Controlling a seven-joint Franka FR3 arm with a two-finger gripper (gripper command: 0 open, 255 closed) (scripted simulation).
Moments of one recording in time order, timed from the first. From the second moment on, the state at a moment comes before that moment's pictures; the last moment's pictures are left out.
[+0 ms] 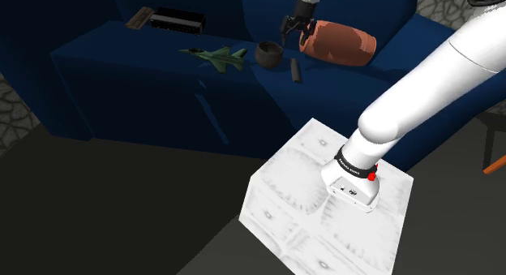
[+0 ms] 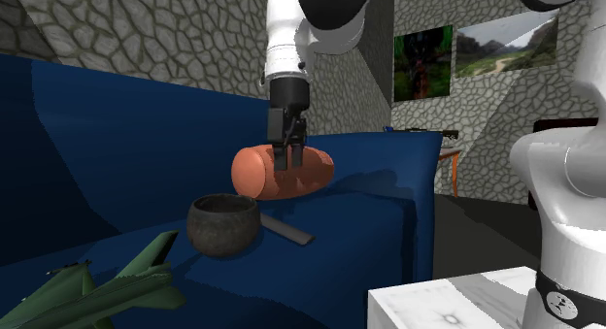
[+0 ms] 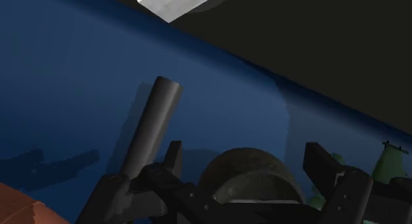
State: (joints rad) arm -0.21 -0.20 -0.20 -2.18 0.00 1.98 0.09
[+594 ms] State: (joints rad) arm -0.29 0.04 -0.28 -2.11 0.09 2.08 0.15
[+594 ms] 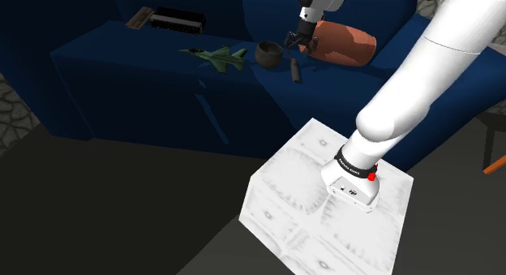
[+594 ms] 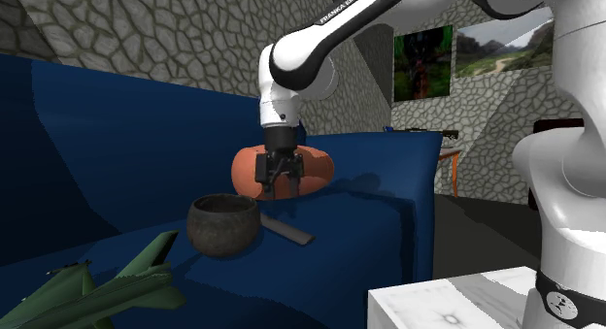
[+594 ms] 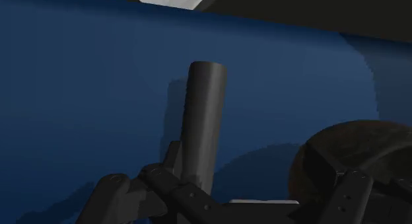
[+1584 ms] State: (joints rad) arm -0.34 0.22 -0.31 -2.11 0.18 2.20 0.15
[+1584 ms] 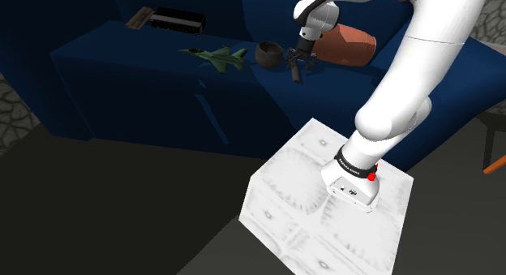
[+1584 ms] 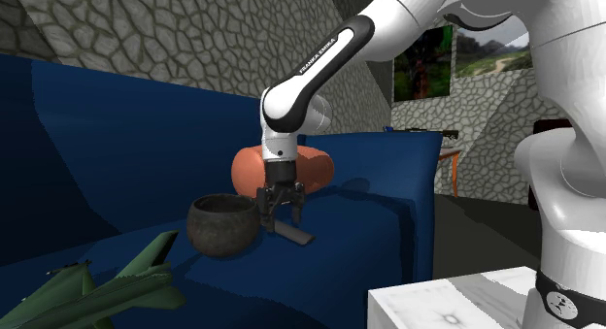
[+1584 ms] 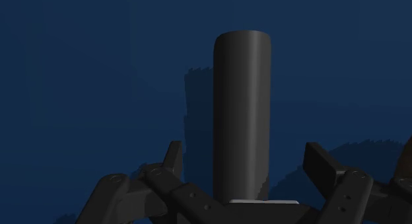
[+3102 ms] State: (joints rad) arm -0.33 0.15 -0.32 -2.07 0.15 2.11 0.17
